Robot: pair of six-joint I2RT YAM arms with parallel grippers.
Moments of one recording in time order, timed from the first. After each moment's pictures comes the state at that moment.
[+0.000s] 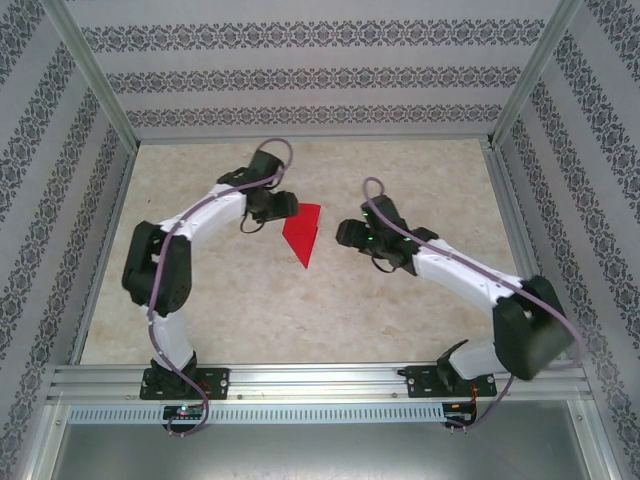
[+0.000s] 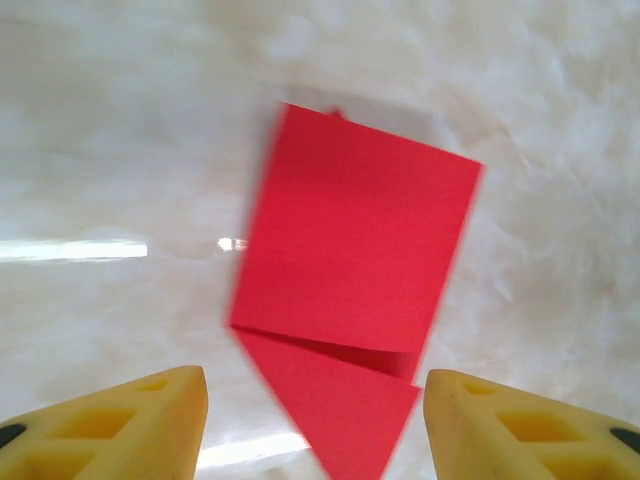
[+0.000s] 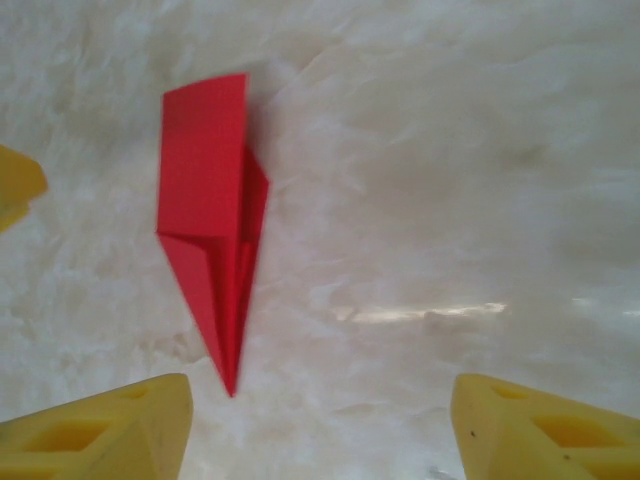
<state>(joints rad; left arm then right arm) -0.39 1.84 1.43 -0.63 0.14 -0.58 0.62 1.45 0.93 -0.32 0.01 0.75</state>
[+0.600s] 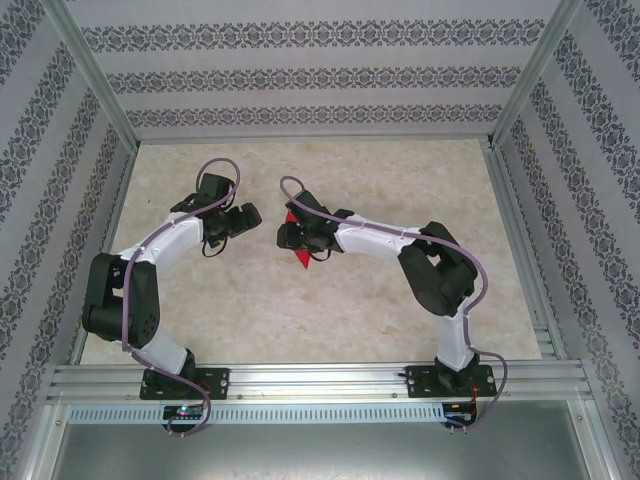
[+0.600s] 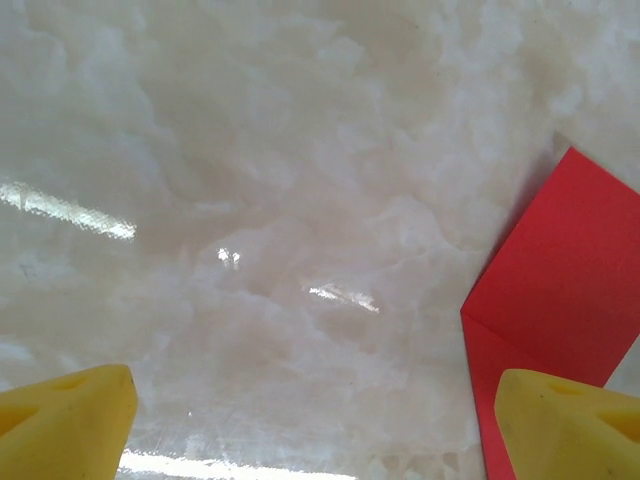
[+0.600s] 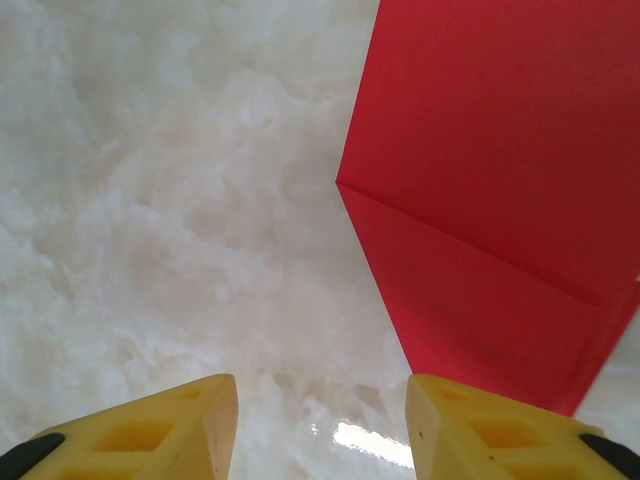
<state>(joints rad) -0.21 1.59 1.06 -0.50 0.10 -0.68 0.79 2.01 1.40 -0.34 -0.08 0.76</state>
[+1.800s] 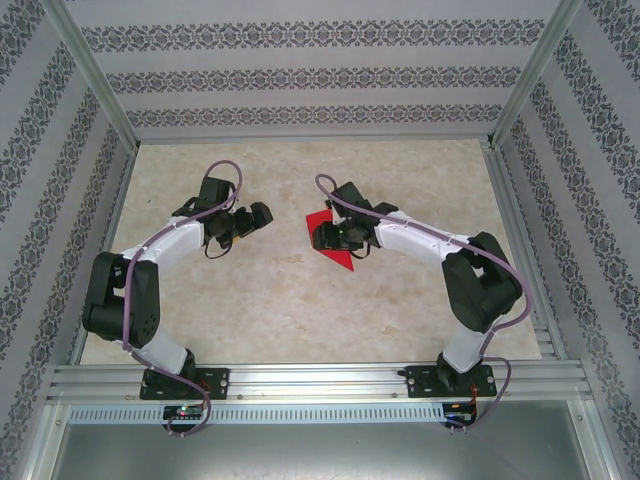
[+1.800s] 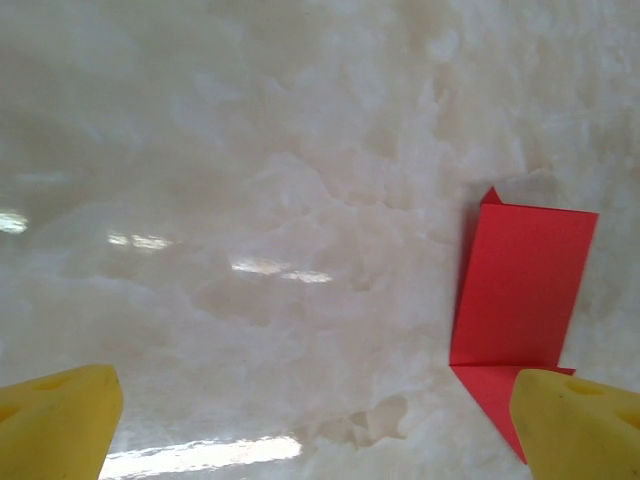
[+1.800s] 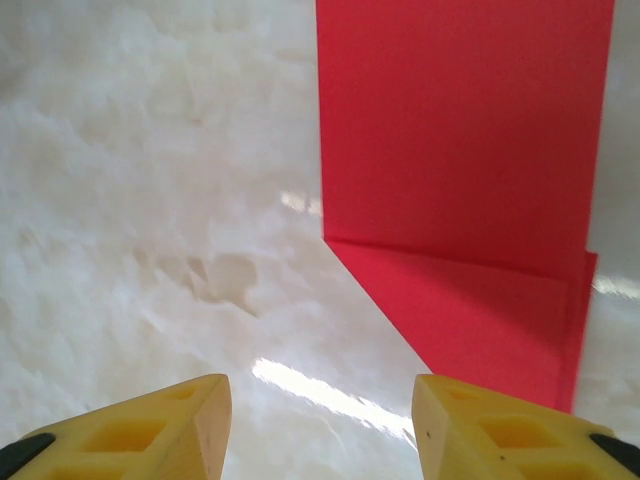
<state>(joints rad) -0.22 1.60 1.00 -0.36 0.32 -0.69 0.63 1.76 1.20 -0.47 -0.16 0.52</state>
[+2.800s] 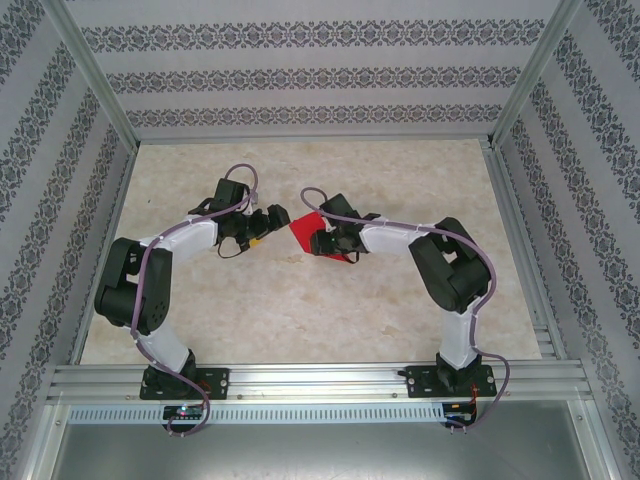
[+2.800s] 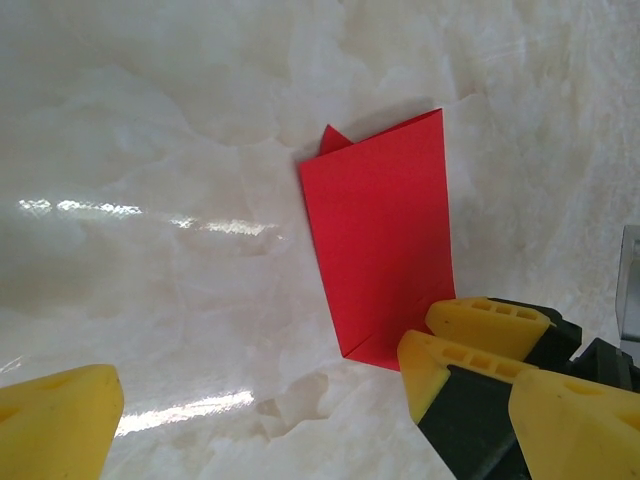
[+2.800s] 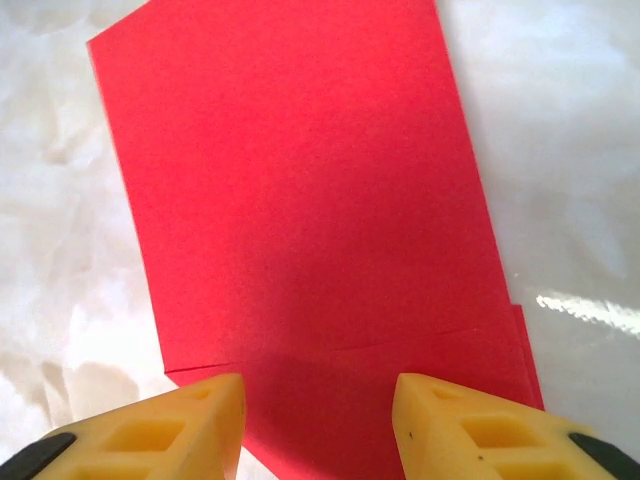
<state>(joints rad) -0.28 1.70 1.02 -0.27 0.46 -0.74 0.64 1.94 1.16 -0.25 -0.11 0.41</state>
